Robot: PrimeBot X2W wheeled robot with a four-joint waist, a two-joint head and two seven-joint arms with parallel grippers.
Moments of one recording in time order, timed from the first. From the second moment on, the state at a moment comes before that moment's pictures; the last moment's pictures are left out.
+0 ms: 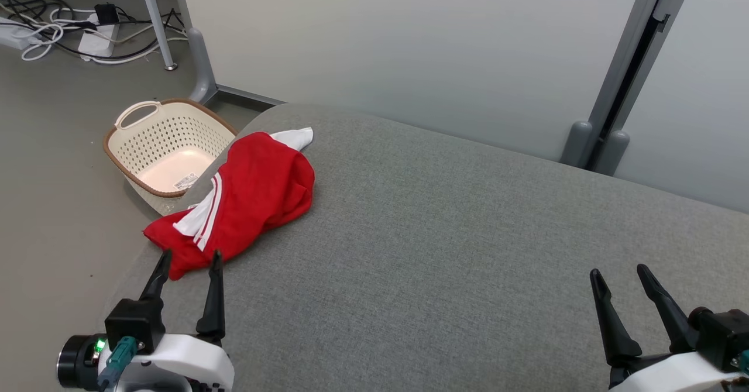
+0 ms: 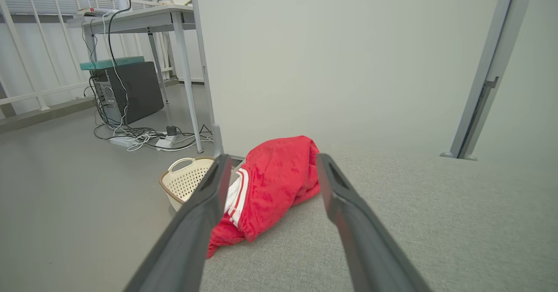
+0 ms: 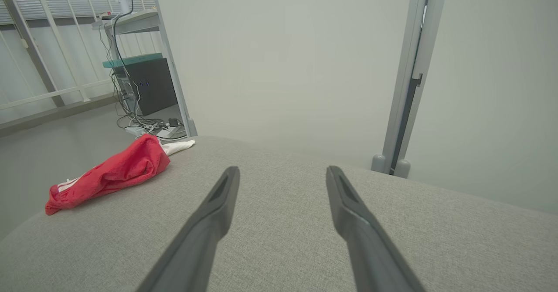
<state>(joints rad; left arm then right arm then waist) -0.06 0.31 -0.33 0.16 -0.40 0.22 -0.21 0.15 -0.11 0.04 -0.12 0.23 0.13 0.08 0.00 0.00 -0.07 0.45</state>
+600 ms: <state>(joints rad) -0.50 0.23 -0.29 0.72 -0.54 0.03 -0.23 -0.02 -0.18 0.01 -0.28 0.18 0.13 0.18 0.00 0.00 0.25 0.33</state>
